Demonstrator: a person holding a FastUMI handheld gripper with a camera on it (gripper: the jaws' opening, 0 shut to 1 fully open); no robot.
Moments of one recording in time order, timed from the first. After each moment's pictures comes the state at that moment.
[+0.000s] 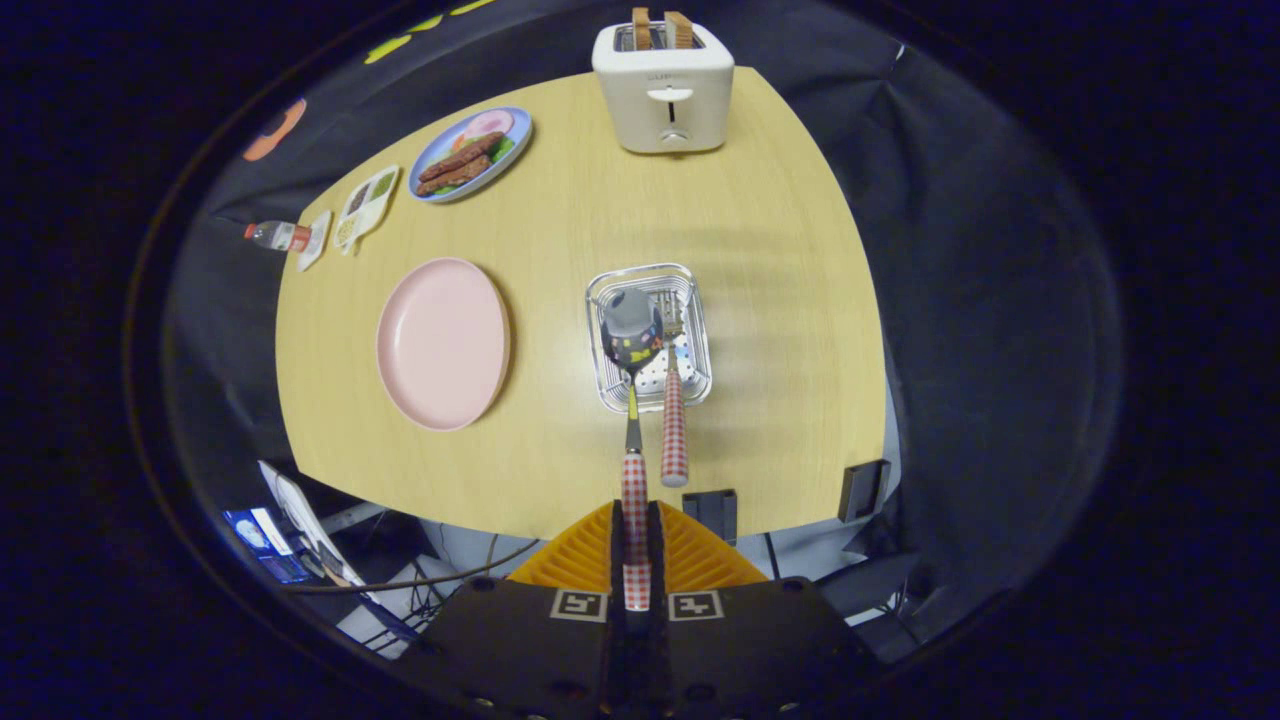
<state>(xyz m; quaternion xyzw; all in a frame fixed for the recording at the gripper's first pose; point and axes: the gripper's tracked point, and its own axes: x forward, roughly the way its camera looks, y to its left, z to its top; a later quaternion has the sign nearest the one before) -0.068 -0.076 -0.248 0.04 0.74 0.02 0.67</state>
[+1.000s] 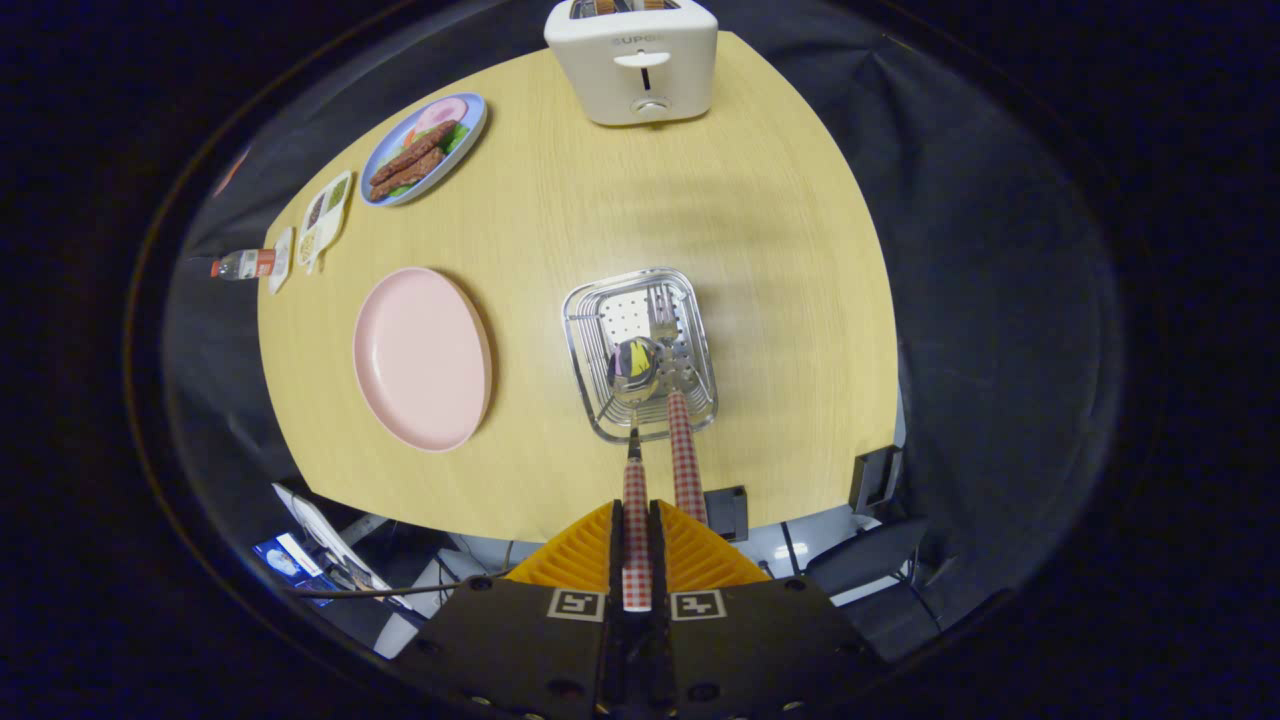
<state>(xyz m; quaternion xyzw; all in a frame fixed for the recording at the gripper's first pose) -0.038 -0.070 -0.263 0.06 0.78 -0.01 0.63</state>
